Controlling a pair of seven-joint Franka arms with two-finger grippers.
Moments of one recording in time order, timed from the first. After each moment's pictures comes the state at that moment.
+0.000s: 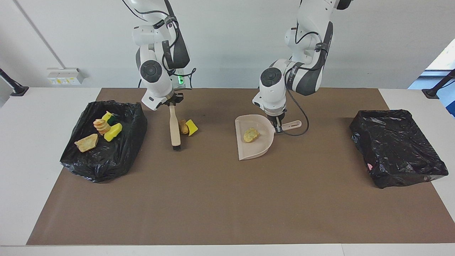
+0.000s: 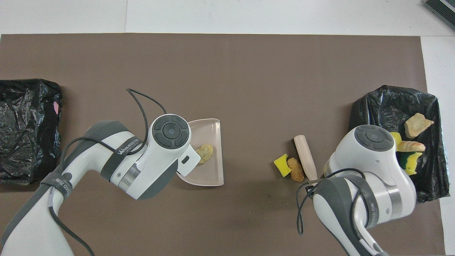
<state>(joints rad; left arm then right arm) -0.23 0.17 -0.35 -2.02 0.28 1.99 0.86 -0.05 -0.10 0.27 -2.24 0.04 1.72 0.08</state>
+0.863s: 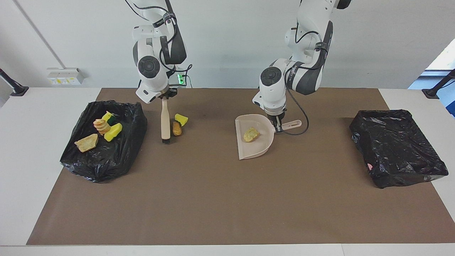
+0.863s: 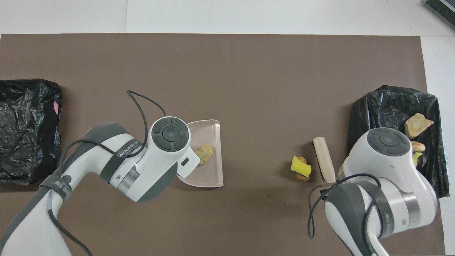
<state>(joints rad) -0.23 0.17 -0.35 -2.03 0.28 1.99 0.86 -0.07 -0.19 0.27 -2.35 0.01 1.69 0.11</state>
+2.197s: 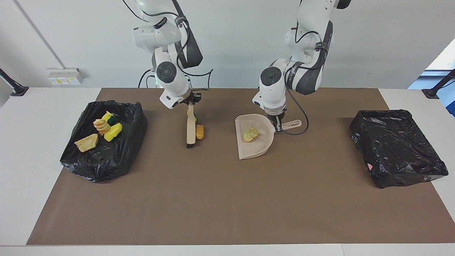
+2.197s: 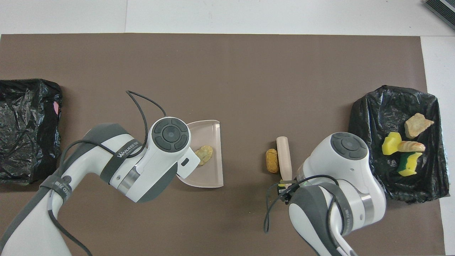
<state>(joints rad) -0.23 0.16 -0.36 -2.03 0.28 1.99 0.86 0.11 -0.06 0.29 -2.27 0.27 1.84 0.26</state>
